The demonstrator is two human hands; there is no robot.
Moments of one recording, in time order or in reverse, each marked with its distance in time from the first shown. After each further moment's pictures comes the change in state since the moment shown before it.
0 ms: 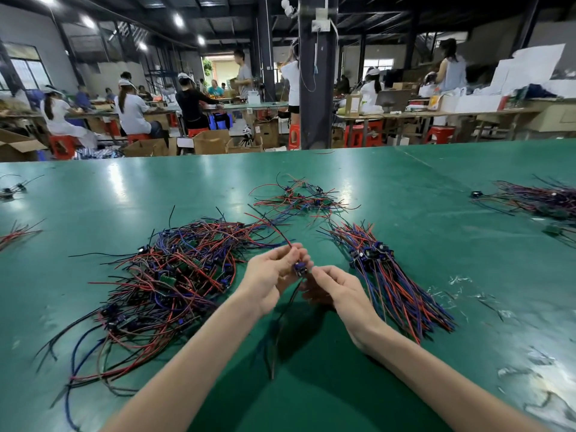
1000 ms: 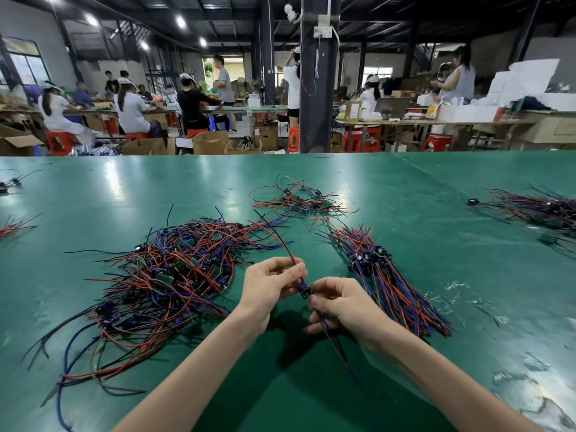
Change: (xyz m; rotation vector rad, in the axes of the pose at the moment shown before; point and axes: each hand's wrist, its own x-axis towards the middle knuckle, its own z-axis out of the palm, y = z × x) left_hand -0.014 -0.017 -0.013 0.330 0.027 0.176; right_hand -0.010 -0.015 -0.008 -0.106 -0.185 0.175
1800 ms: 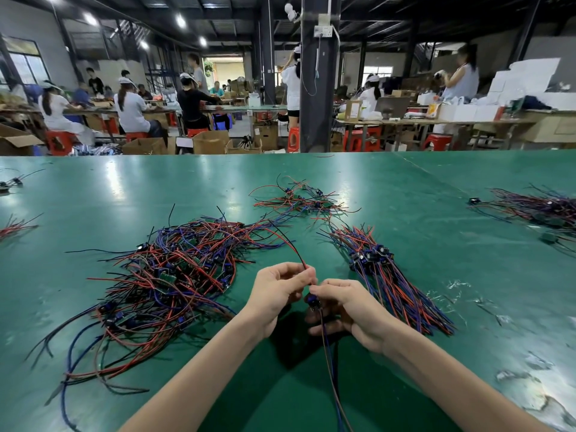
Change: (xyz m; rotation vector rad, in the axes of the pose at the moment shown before) left_hand -0.004 -0.006 0.002 0.095 -0.083 -0.030; right_hand -0.003 -0.006 0.001 0.126 -0.004 0.078
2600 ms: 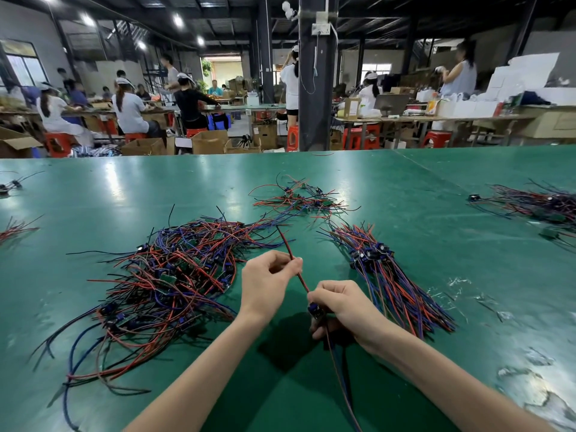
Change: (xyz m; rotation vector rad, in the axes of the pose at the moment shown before) left_hand 0.011 -0.001 -0.010 0.379 0.249 0.361; right_hand -0.001 0.006 0.008 -0.158 0.035 -0.064
